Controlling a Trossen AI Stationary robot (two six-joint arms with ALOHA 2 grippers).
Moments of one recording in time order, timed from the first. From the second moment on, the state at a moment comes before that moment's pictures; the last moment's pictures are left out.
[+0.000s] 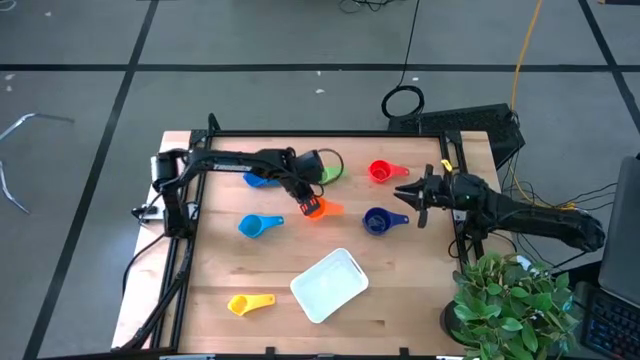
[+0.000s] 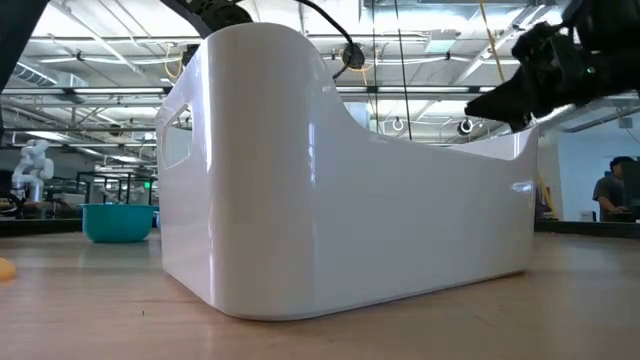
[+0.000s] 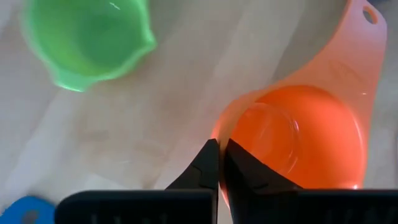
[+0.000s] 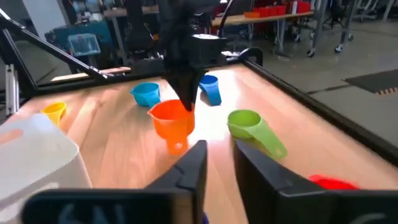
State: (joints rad) left arm 0.29 1.83 1.30 -0.65 0.14 -0.27; right arm -0.30 0.39 0.16 0.05 -0.08 0.07
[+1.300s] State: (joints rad) left arm 0.30 1.73 1.56 -0.85 0.10 -0.31; right arm -0.30 1.29 0.86 -0.09 -0.24 -0.21
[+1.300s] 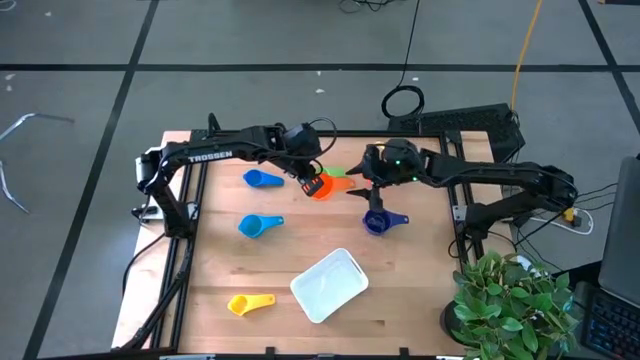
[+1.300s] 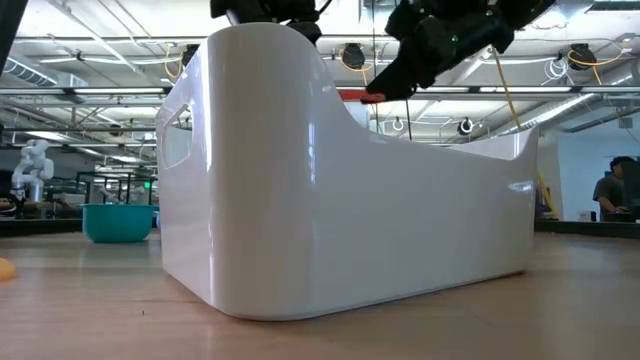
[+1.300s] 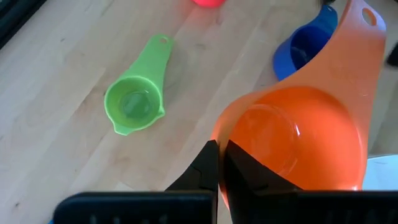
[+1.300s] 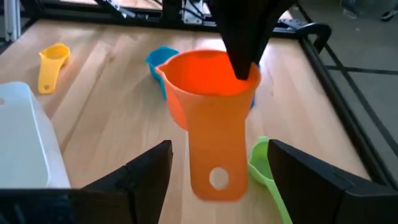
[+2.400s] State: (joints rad) left arm 0.29 1.73 1.56 -0.85 0.10 -0.29; right arm -0.26 1.33 0.86 -0.05 -0.23 -0.24
